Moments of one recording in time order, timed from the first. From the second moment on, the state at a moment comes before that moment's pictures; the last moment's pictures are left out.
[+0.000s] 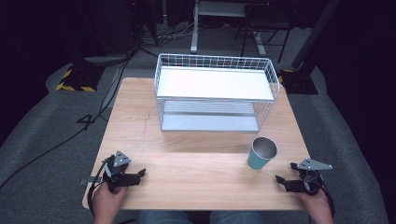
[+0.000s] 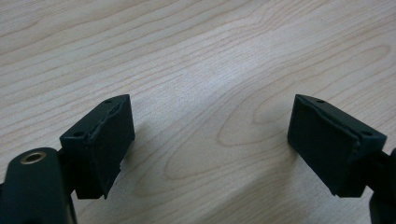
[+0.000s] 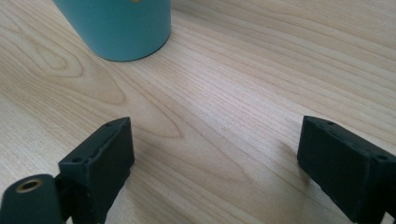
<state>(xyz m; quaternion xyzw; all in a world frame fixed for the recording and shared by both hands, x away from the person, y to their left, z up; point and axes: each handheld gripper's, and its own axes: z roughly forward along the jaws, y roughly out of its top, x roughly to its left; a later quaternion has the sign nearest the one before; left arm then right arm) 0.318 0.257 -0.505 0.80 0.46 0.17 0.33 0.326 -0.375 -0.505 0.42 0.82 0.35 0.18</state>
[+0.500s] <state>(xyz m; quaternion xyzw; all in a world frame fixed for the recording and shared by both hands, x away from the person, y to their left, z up) 0.321 0.255 -0.505 0.80 0.47 0.18 0.33 0.321 -0.378 -0.497 0.40 0.82 0.38 0.16</state>
